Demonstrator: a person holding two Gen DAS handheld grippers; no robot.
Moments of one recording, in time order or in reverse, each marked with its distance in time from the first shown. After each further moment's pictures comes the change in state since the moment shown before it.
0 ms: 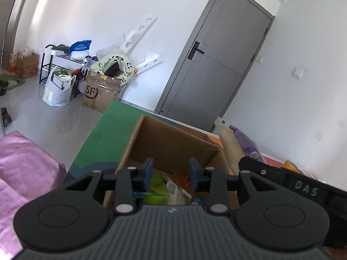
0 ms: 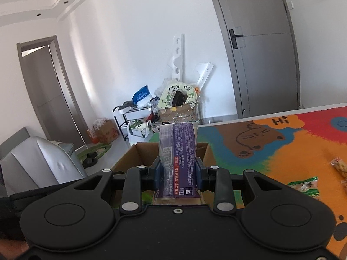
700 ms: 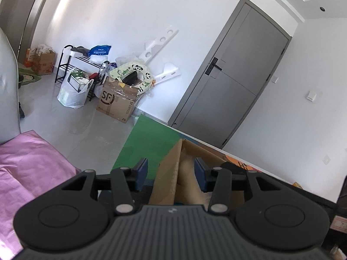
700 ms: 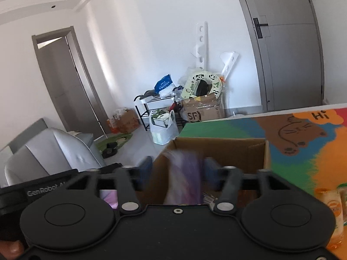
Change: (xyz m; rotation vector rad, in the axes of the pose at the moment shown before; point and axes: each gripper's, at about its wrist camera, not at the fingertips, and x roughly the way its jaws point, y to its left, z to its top) left arm -0.020 0.041 0.020 -0.084 -0.074 0.064; right arm 0.039 0.045 0.004 -0.006 0.054 0.117
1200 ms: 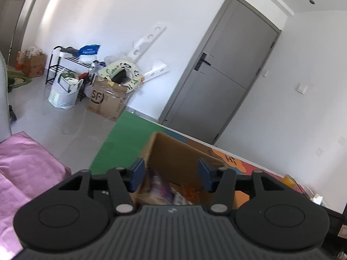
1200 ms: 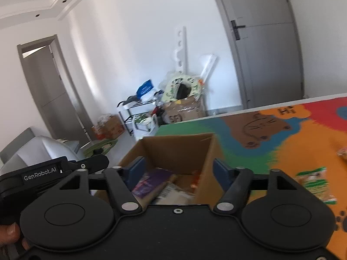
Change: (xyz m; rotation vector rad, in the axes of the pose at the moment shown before) left arm -0.003 -0.036 -0.009 0.041 0.023 -0.044; right arm -0.052 -0.038 -0.004 0.047 -0.026 -0.100
